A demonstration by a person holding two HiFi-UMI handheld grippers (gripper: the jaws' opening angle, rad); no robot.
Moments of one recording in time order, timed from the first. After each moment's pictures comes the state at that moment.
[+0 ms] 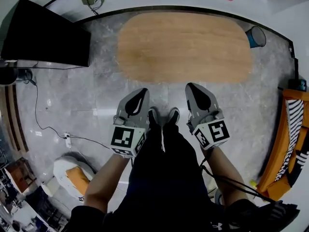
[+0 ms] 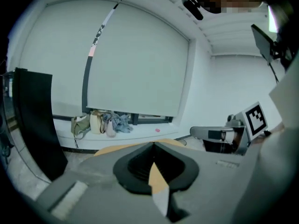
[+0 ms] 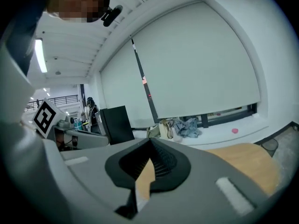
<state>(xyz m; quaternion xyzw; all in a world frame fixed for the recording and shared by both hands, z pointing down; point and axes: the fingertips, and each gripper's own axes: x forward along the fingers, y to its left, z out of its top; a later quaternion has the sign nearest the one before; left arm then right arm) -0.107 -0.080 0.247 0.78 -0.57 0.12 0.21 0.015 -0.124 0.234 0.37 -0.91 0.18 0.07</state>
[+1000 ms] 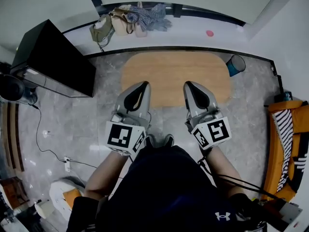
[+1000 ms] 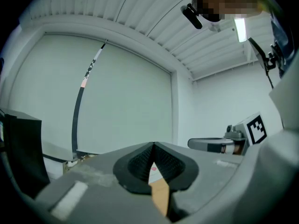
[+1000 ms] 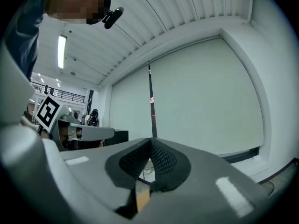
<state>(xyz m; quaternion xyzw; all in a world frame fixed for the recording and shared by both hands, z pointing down) -0.088 -0.074 0.005 0.82 -0.57 0.00 0.04 0.024 -0.099 0.010 0.37 -0.93 0.03 -0.02</state>
